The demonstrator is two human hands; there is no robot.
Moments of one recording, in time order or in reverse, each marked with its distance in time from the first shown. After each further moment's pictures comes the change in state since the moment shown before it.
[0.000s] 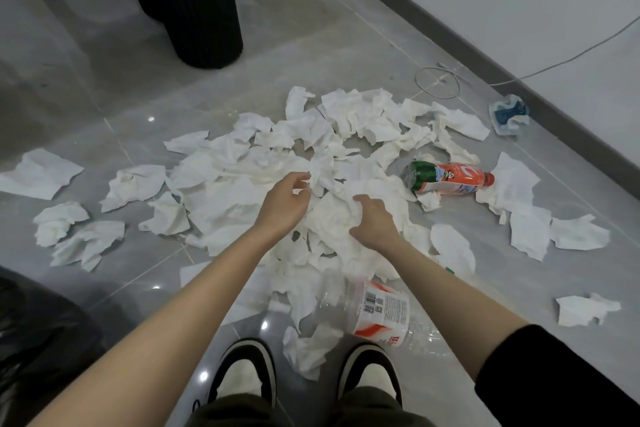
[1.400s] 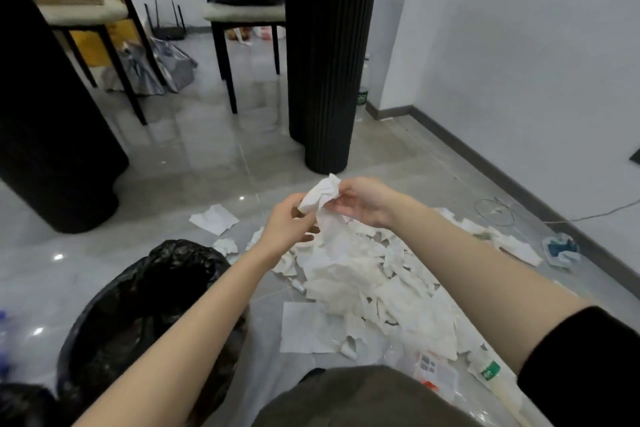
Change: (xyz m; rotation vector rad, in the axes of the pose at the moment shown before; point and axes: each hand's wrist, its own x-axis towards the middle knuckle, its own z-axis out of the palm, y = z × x) left_hand -0.177 0.071 -0.188 -0.334 0.277 0.181; right_hand -0.192 -0.274 -0.120 1.069 -0.474 -0.203
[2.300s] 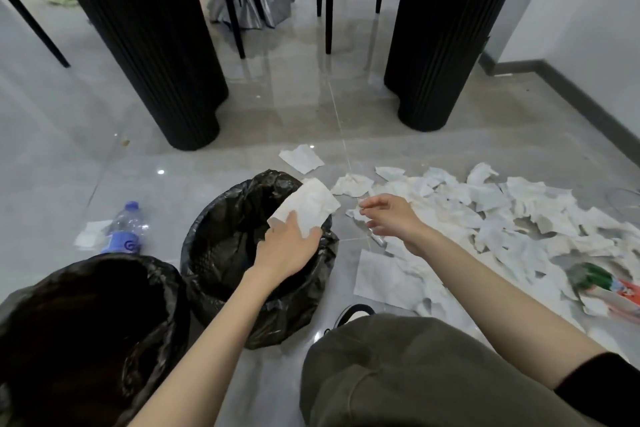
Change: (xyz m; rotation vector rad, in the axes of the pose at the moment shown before) left_hand -0.089 -0.119 -0.107 0.791 0.134 -0.499; right_hand 0.044 0.150 0.059 -0.628 -0.052 -0.063
